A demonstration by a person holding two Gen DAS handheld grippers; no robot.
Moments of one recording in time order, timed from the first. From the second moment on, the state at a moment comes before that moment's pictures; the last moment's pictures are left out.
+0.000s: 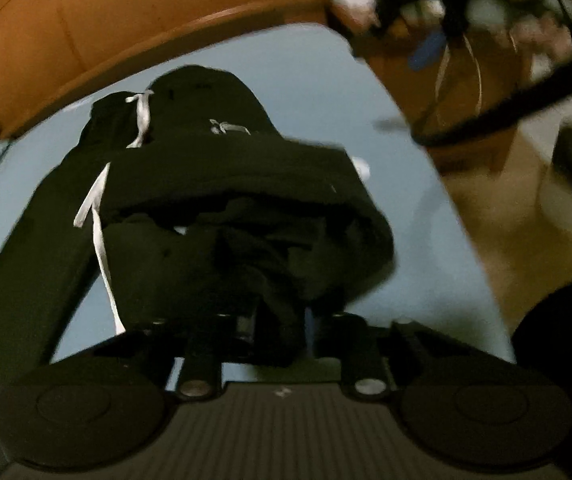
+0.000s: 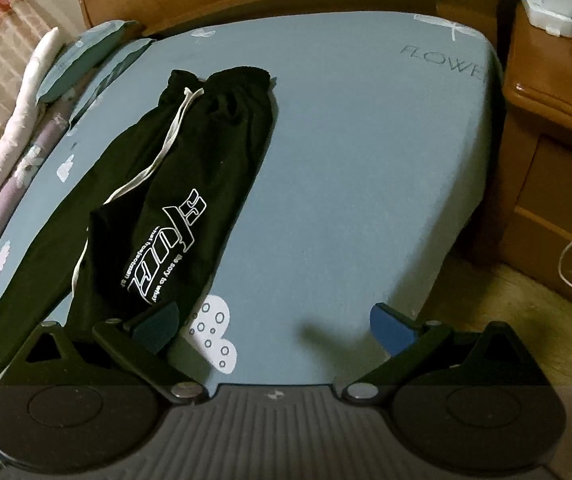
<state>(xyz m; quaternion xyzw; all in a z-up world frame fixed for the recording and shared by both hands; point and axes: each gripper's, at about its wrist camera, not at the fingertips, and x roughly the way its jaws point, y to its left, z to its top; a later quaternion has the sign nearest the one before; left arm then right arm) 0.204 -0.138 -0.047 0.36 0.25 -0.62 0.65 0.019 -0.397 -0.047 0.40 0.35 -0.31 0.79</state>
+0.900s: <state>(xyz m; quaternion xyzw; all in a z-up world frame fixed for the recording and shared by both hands) 0.374 -0.034 -0.051 -0.05 0.49 -0.37 0.79 0.175 -0.325 -0.039 0.29 0.44 0.02 0.85</state>
